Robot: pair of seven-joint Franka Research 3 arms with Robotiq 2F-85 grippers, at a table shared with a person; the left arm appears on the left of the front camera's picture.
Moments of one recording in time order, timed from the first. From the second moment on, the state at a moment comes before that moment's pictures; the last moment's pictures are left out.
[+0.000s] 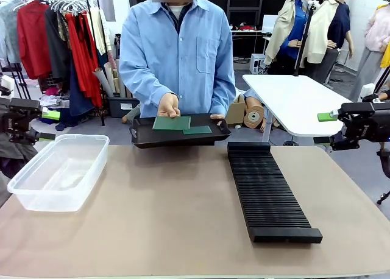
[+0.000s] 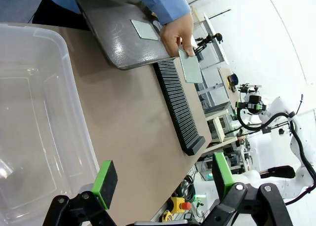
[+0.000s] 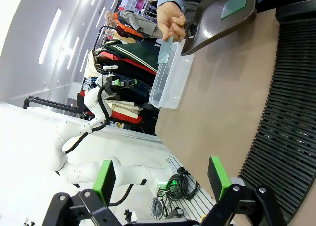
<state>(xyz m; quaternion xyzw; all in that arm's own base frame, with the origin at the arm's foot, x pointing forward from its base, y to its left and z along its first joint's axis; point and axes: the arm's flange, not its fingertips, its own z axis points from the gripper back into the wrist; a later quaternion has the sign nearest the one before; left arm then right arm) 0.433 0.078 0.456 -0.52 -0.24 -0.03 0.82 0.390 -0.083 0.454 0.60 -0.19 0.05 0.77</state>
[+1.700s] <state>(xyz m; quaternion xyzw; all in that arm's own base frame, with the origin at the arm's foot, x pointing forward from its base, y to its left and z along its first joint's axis) 0.433 0.078 0.456 -0.52 -0.24 -0.03 0.82 0.394 -0.081 0.448 0.61 -0.19 0.04 0.77</state>
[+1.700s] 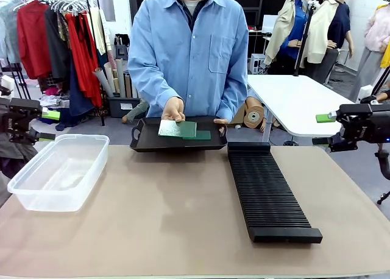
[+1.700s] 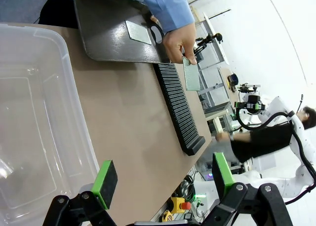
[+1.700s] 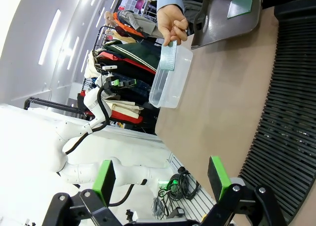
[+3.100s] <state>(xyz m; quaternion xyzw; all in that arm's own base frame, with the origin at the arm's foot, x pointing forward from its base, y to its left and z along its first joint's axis) 0.434 0.078 0.457 -0.52 -0.24 -0.03 0.82 0.513 -0.006 0.414 0.64 -0.13 0.07 0.75</state>
